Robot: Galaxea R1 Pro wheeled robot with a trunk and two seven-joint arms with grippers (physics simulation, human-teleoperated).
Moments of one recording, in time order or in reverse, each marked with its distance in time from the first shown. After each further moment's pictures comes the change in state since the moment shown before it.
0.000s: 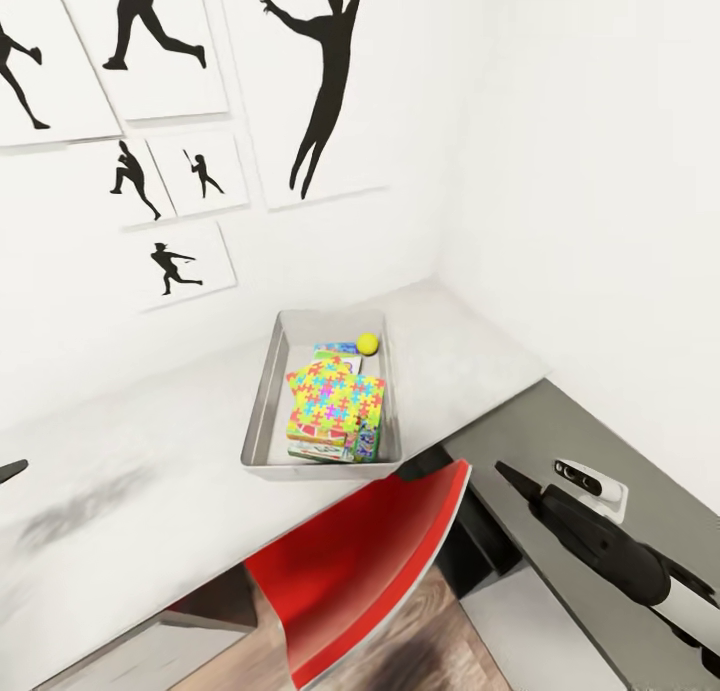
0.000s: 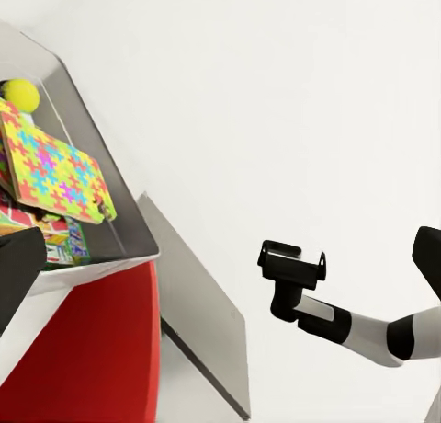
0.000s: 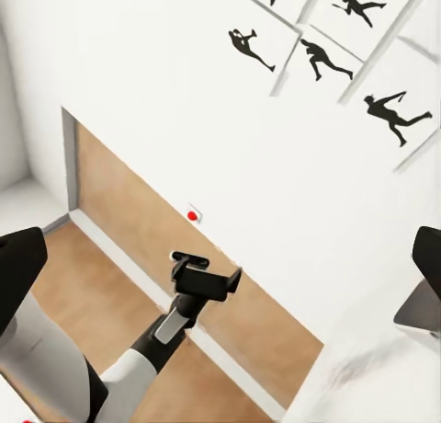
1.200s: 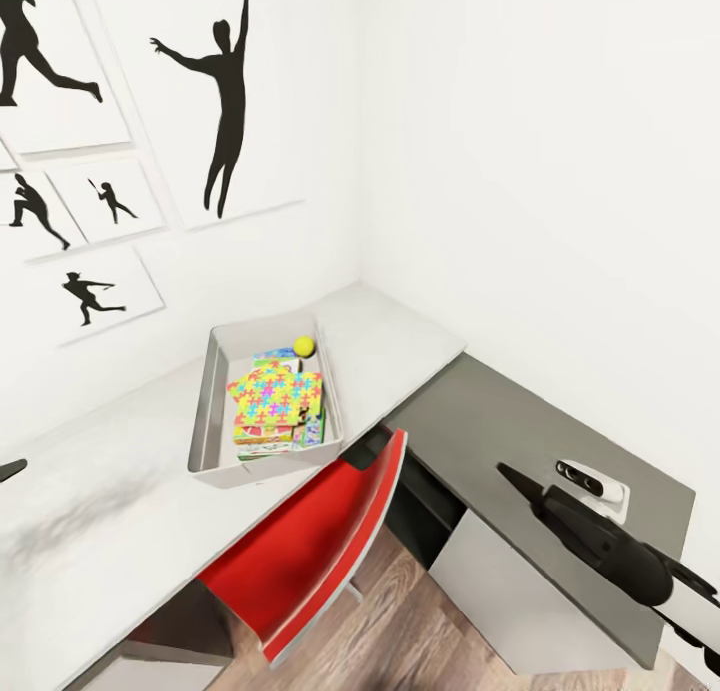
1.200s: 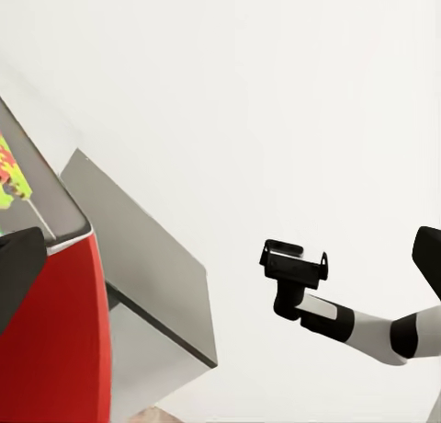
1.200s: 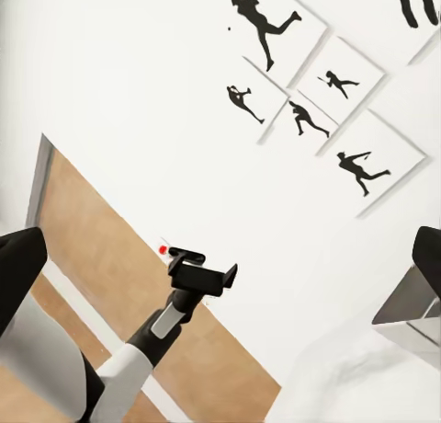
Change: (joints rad) left arm 0.000 0.003 0.003 -0.002 -0.004 -0.003 0.000; right arm 0.000 -0.005 -0.001 0.008 0.007 -0.001 0.005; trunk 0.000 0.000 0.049
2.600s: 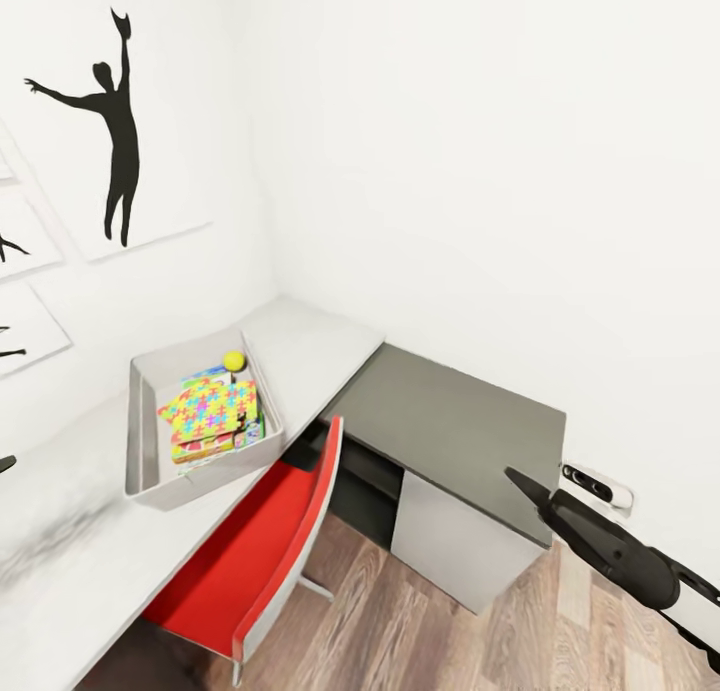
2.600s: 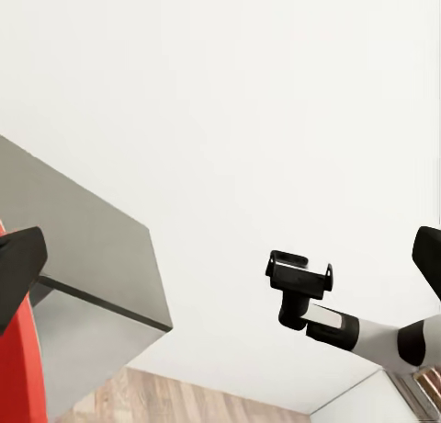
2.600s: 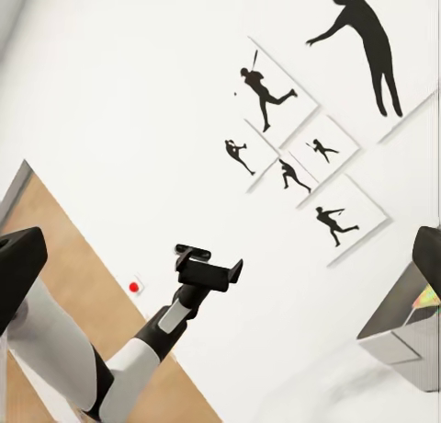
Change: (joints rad) left arm 0.000 -0.002 0.032 0.001 0.002 -0.005 0.000; right arm 0.000 -0.002 0.000 0.046 -0.004 -0.001 0.075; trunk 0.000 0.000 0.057
